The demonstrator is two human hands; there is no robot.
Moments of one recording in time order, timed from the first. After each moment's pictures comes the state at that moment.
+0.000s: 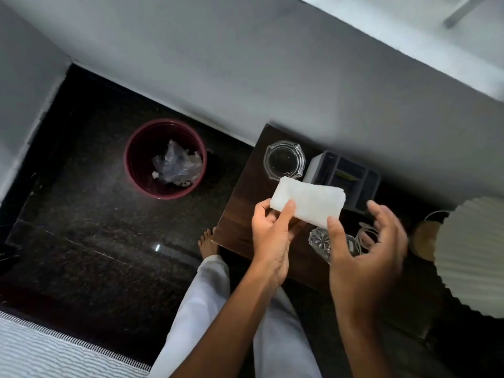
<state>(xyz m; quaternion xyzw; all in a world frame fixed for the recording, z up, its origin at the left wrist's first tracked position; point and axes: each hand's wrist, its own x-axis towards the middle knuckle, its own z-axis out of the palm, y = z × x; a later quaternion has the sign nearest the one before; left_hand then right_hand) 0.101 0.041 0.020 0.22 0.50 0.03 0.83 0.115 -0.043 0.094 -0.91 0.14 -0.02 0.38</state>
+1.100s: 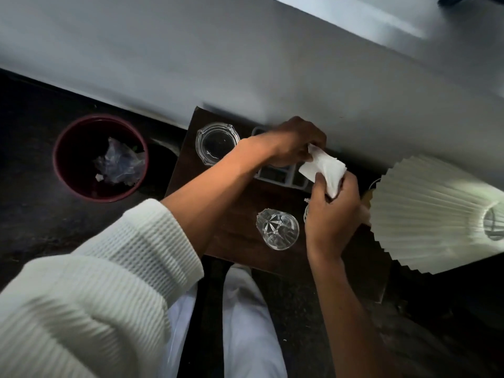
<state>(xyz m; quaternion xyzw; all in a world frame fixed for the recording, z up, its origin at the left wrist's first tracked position) 0.287 0.006 0.009 0.88 -0.21 -0.20 0.37 0.179 -0.125 0.041 -0.92 0.14 -0.06 0.37</state>
